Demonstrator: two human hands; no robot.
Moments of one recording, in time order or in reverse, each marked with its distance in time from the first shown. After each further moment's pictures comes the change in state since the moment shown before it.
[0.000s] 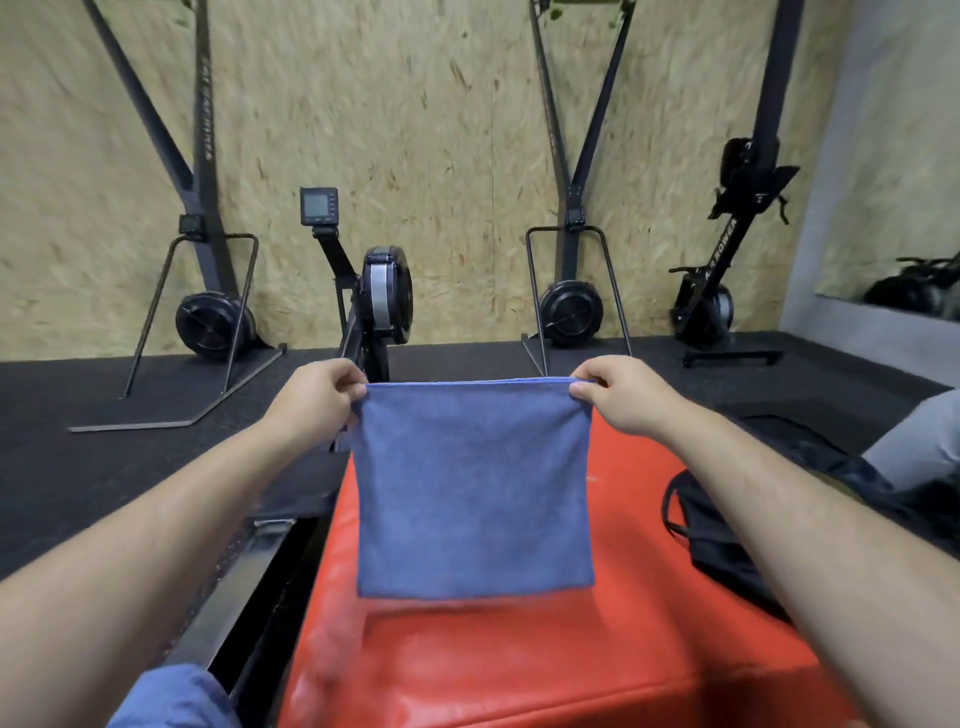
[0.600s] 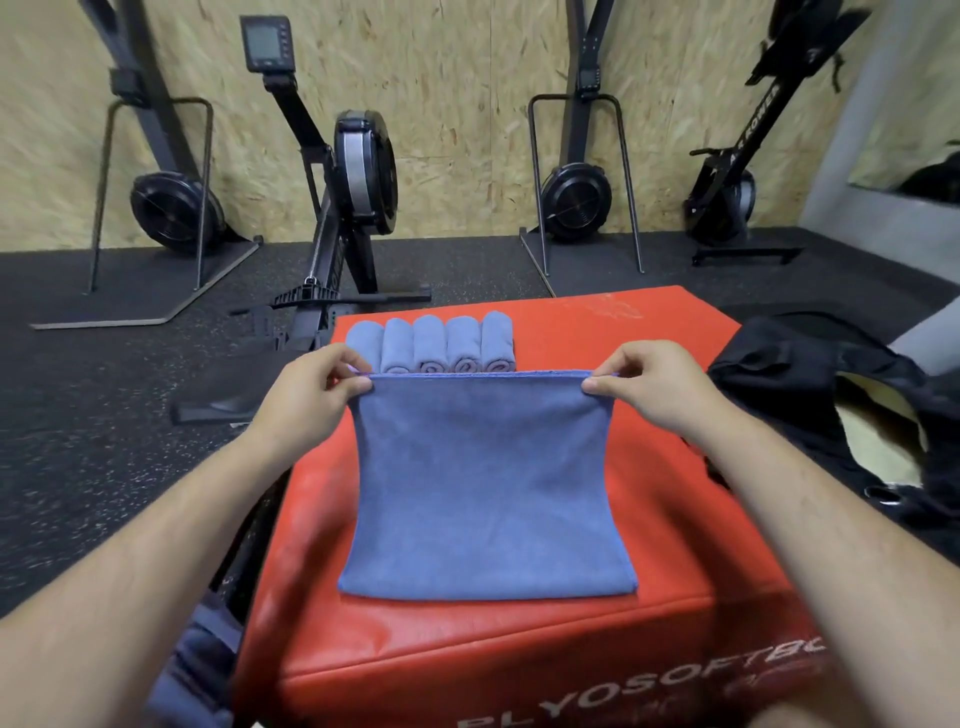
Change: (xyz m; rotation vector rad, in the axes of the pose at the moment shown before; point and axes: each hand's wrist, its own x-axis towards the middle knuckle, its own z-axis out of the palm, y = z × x) left_hand -0.028 -0.078 0.111 -0.050 -0.034 0.068; right_hand -0.027 0.087 0.084 0.172 -0.019 0.174
